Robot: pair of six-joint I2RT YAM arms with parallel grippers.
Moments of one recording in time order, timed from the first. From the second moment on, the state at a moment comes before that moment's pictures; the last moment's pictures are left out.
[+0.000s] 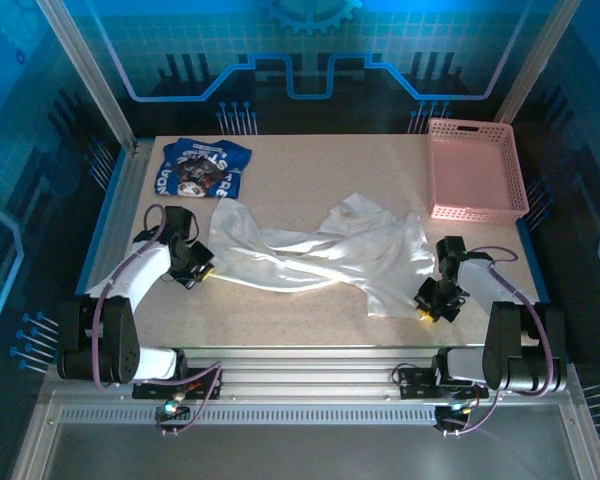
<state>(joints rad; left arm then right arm) 0.01 1.35 0.80 -0.73 0.17 -0.93 -0.07 1.31 0.61 -0.89 -0.13 0.69</state>
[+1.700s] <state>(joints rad) 0.02 1.23 1.96 -0.71 0.16 -0.58 -0.27 1.21 2.23 -0.95 -0.55 0.71</state>
